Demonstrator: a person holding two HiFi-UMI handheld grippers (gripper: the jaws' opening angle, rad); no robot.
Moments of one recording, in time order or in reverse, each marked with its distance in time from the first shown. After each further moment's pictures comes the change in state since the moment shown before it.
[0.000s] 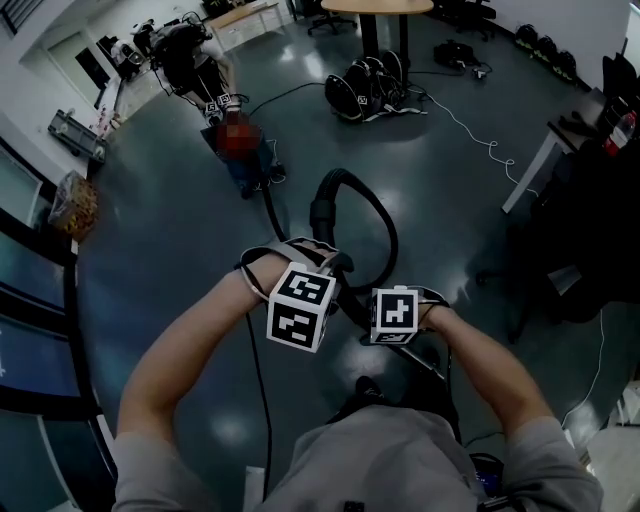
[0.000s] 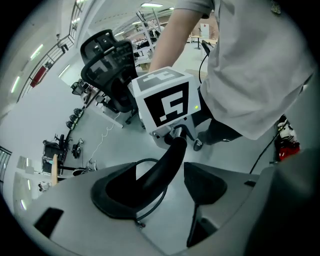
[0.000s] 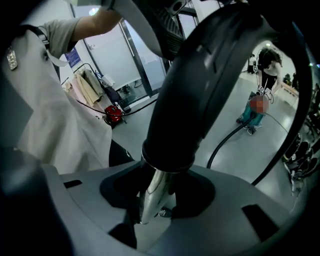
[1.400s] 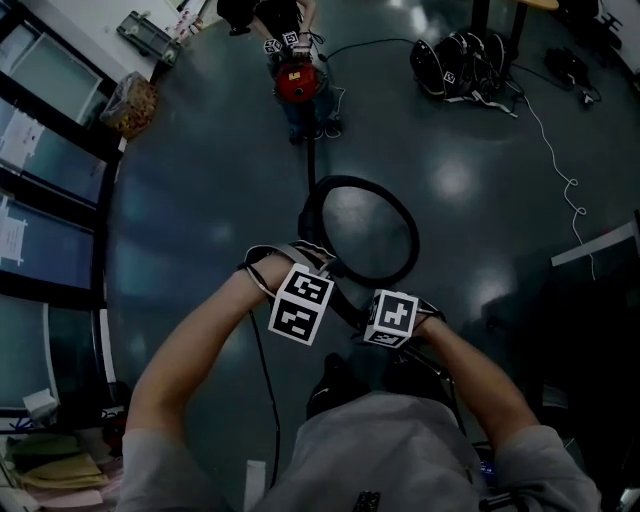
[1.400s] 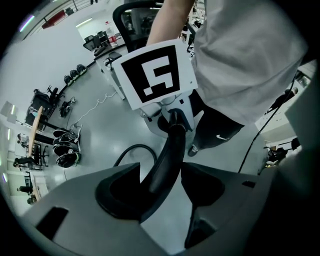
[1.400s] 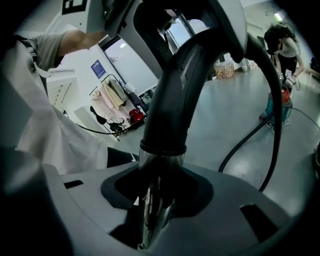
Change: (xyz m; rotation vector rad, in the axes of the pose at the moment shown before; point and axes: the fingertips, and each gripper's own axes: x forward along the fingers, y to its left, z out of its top) left arm 0.123 0.109 -0.048 -0.347 0.130 -0.195; right arm -0.028 -0.131 -0.084 -0.089 -0.060 0.325
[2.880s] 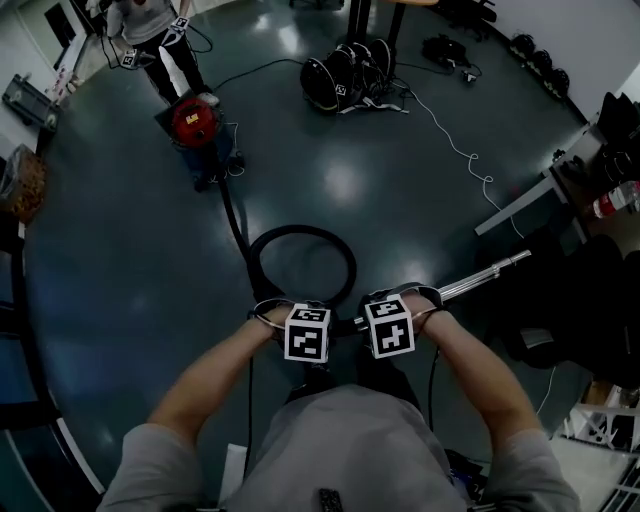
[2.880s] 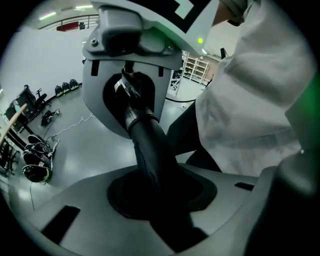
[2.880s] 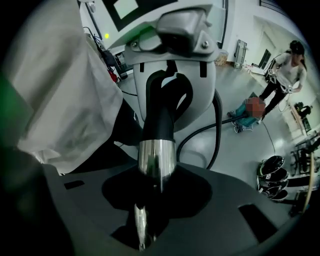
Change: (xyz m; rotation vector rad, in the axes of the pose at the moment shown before) left arm 0.054 -0.021 -0.022 0.046 -0.402 -0.218; right arm -0.050 -0.065 0.035 -0.085 0.429 -0.383
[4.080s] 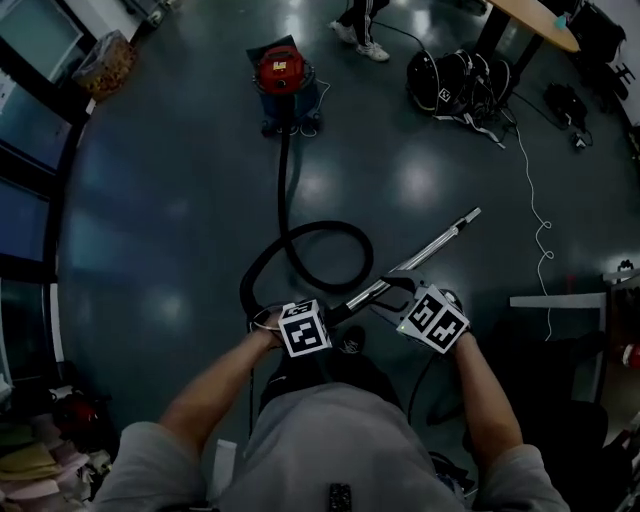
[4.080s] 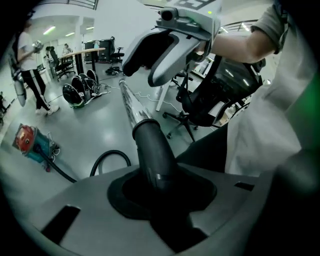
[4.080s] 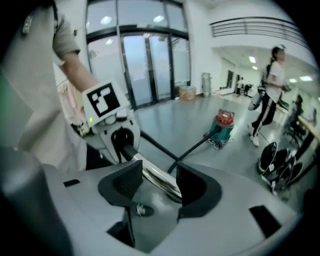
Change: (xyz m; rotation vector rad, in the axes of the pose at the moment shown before) left arm 0.048 0.130 0.015 -0.823 -0.142 0.243; right arm -0.052 -0.155 -0.097 0.214 -0.541 -0.084
